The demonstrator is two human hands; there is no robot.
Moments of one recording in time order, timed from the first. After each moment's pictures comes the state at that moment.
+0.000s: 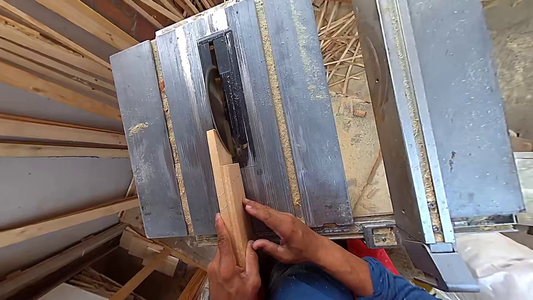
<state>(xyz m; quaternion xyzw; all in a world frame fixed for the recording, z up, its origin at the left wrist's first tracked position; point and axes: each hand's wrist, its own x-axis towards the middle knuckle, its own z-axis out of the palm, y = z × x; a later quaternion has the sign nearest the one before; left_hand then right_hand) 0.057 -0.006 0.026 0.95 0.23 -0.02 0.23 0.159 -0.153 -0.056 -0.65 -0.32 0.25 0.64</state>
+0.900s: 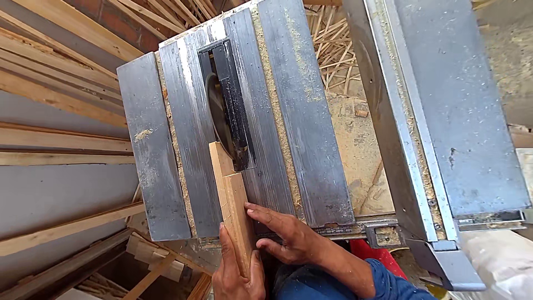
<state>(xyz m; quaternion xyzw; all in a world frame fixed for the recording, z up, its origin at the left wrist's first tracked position) 0.040 -0.019 0.044 0.95 0.22 -0.01 0.22 0.157 -0.155 -0.059 -0.65 -0.33 0.23 0.65</state>
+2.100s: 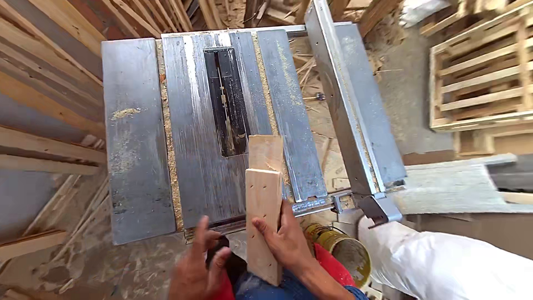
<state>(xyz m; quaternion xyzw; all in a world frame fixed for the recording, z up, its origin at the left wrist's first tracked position) -0.033 0.099 0.001 0.91 0.05 -0.03 0.42 0.076 -0.122 -0.005 -0.82 0.11 0.22 0.52</state>
